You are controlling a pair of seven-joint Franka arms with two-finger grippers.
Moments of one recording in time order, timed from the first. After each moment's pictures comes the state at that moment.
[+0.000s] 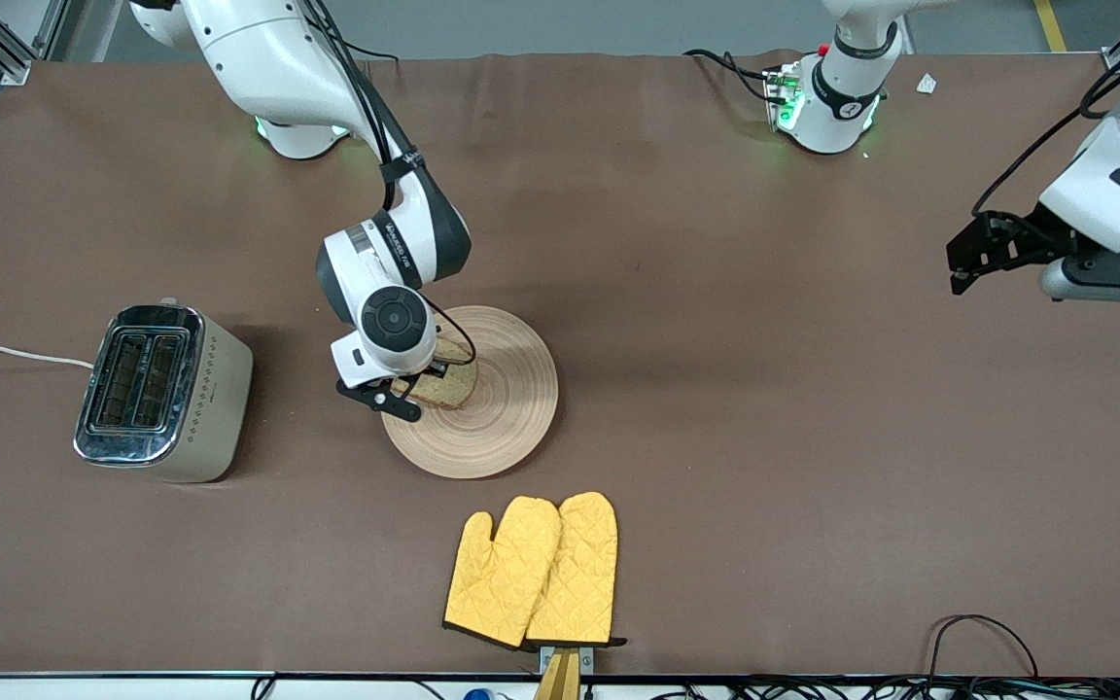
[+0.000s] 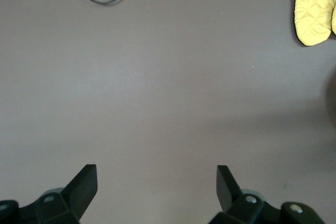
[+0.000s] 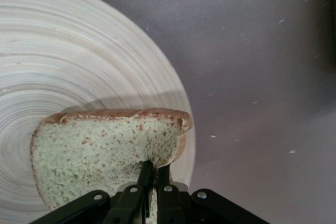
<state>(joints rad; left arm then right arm) 0.13 0.05 -0.32 -1.48 0.07 1.61 -0.08 0.69 0.58 -0.21 -1.63 -0.01 1.91 0.84</state>
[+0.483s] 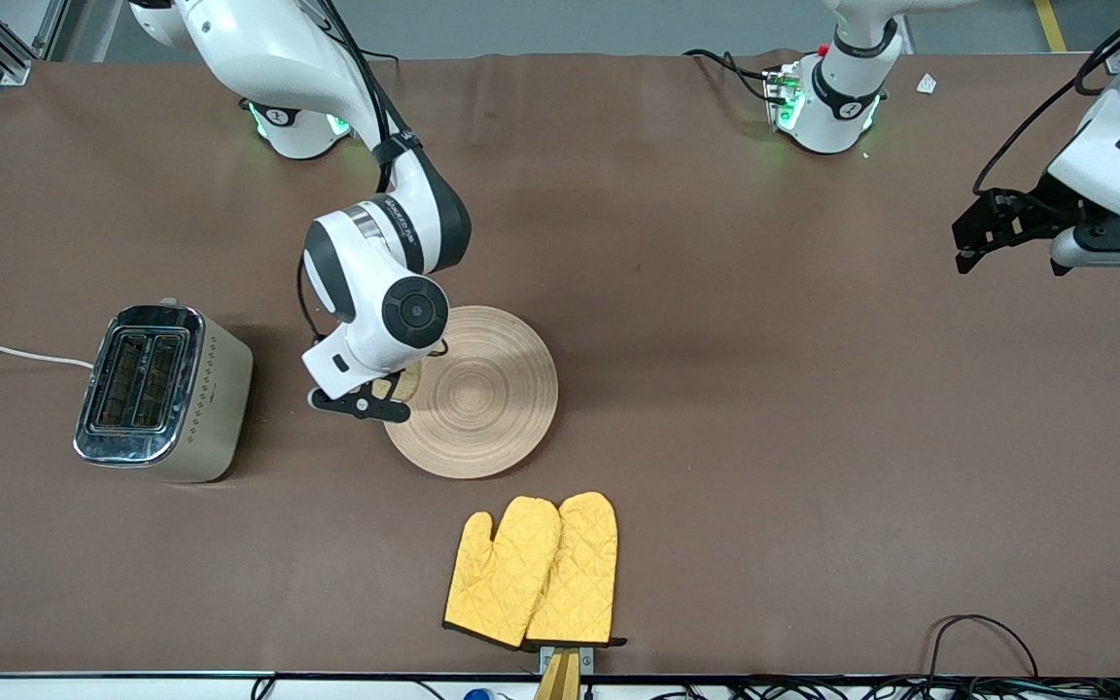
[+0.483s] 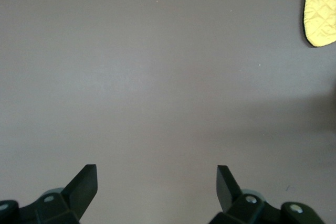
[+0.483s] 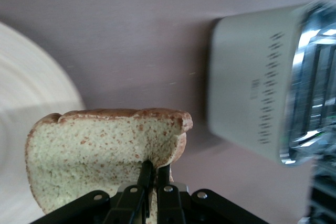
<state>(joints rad) 0.00 -0.07 -0.15 -1.65 0.05 1.70 -0.09 0.69 0.58 -0.22 -1.44 -0.35 1.57 0.60</state>
